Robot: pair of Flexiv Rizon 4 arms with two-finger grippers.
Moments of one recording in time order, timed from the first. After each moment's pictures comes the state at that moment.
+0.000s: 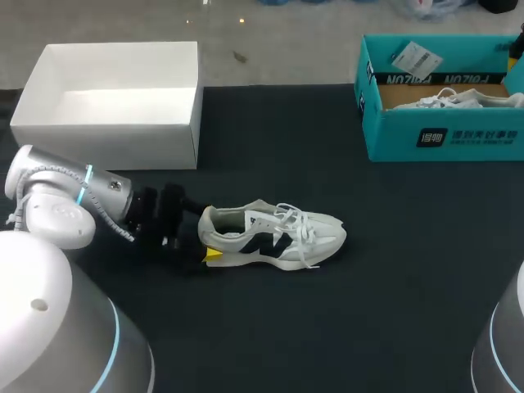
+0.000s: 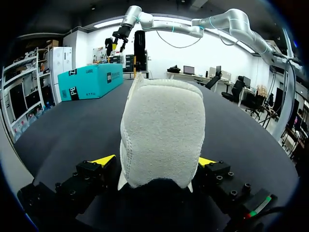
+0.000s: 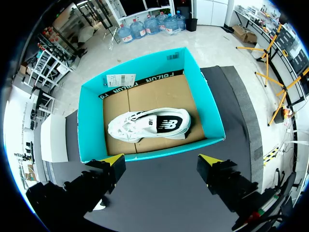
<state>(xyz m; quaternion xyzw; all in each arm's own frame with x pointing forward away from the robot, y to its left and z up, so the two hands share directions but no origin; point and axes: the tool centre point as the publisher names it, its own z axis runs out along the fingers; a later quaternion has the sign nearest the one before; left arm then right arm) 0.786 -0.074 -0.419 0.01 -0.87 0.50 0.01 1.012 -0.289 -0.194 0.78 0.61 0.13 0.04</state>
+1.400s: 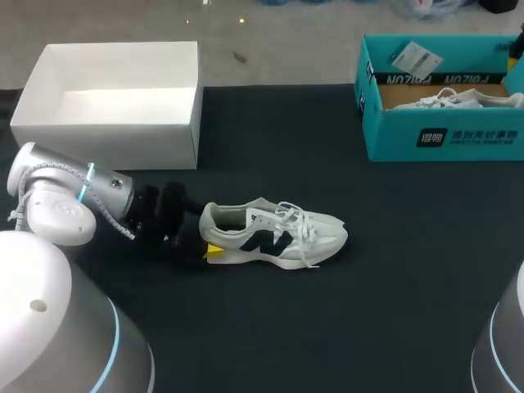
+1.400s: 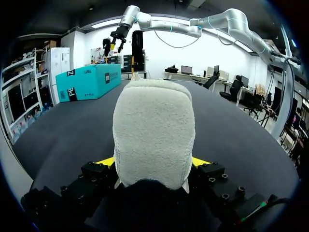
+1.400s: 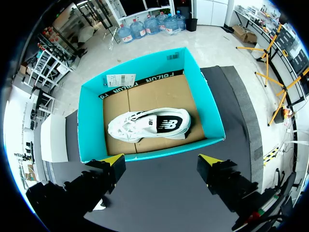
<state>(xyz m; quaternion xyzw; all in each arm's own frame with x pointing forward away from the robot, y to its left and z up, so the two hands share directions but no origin) 0.787 -0.075 -0.419 0.00 -0.86 0.50 0.02 1.012 -0.289 -0.194 0.78 0.61 0.13 0.04</state>
